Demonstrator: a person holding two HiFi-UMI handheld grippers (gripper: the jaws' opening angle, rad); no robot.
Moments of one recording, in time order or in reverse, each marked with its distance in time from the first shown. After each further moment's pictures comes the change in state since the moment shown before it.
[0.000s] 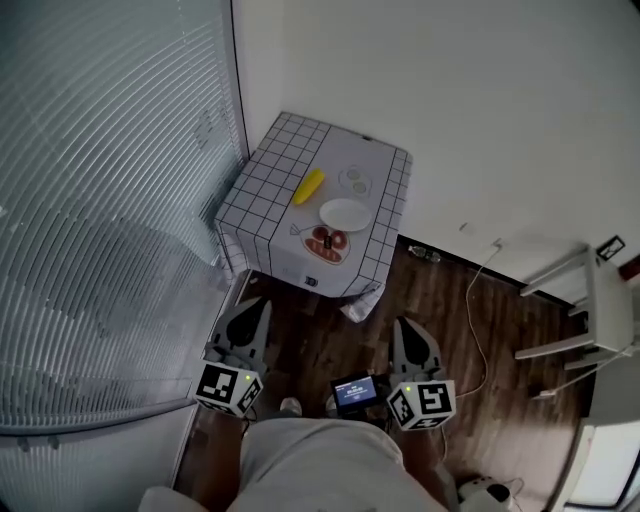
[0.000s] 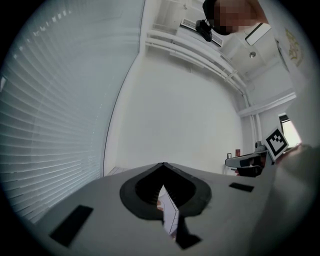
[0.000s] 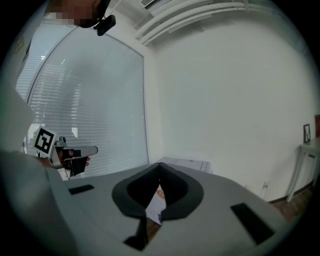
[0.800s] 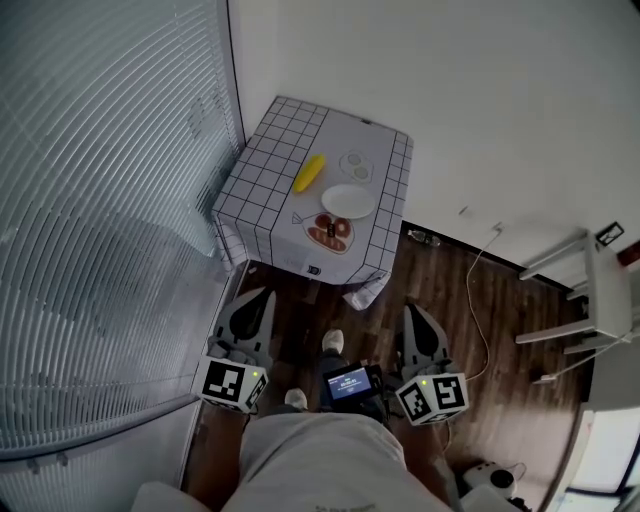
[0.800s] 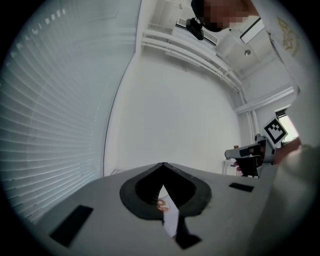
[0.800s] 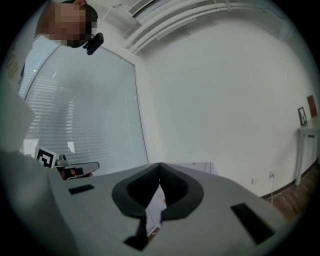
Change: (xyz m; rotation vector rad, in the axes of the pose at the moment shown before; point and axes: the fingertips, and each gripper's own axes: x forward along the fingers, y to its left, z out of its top) left arm 0.006 0.018 -0.009 0.045 0.003 -0.029; right arm 0.013 0.014 0.010 0.123 -0.070 -0.016
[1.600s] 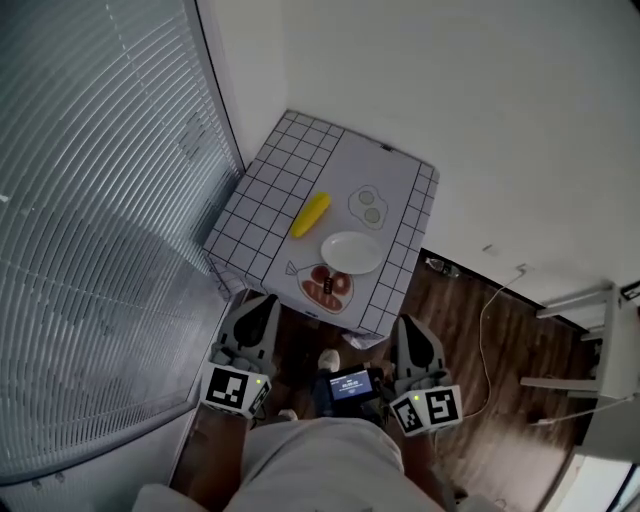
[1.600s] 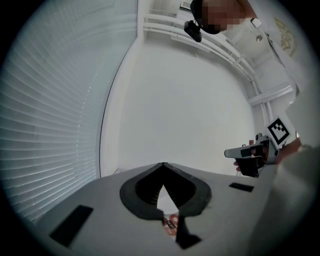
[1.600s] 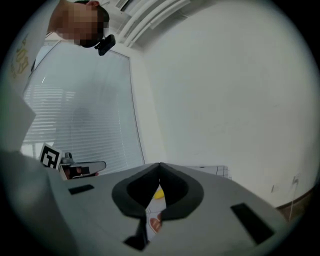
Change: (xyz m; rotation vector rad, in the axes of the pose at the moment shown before) left arm 0.170 0.049 -0.007 -0.002 0.060 0.095; right arm 0.168 -0.083 0.015 0.019 0.029 0.141
